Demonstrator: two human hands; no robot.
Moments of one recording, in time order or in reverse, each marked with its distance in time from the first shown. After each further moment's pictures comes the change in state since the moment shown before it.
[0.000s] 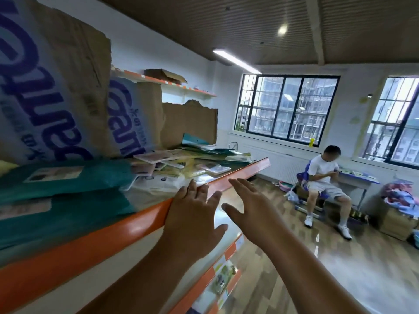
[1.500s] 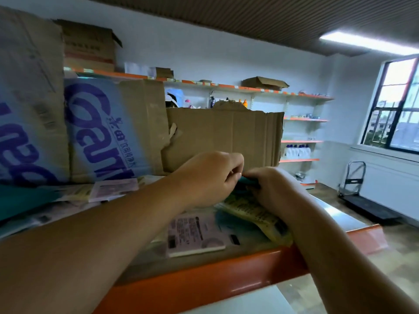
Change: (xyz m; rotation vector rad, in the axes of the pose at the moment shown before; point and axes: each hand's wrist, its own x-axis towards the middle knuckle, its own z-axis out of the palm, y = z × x) left_hand 0.313 -0.035 0.087 -0.106 0.000 -0.180; right_hand 0.357 0.190 0.115 0.226 -0.180 -0.517
